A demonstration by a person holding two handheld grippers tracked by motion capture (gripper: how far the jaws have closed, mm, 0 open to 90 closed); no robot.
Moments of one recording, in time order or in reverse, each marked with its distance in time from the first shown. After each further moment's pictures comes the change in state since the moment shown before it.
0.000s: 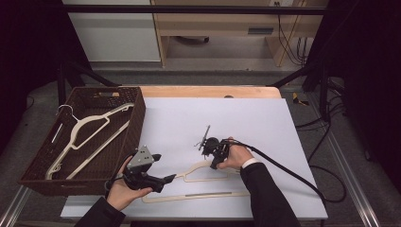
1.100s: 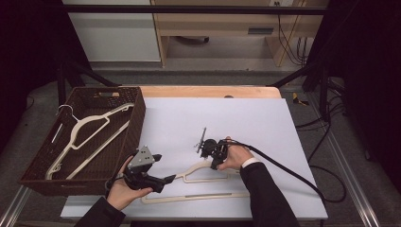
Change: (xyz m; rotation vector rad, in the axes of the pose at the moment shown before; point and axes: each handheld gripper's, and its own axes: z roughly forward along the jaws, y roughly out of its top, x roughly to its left) left arm 0.000 0.000 0.001 0.005 -0.007 0.005; right arm 0.005 0.005 -0.001 0.048 -0.019 -0.077
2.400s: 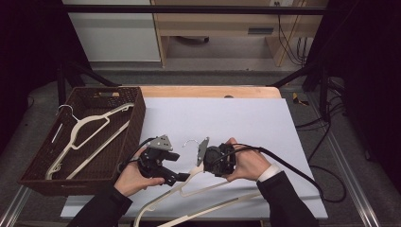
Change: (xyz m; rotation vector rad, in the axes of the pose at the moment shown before) left arm -0.009 0.062 0.015 0.165 -0.238 -0.014; right arm 0.072 -0.018 -0.101 -0.176 -0.147 -0.283
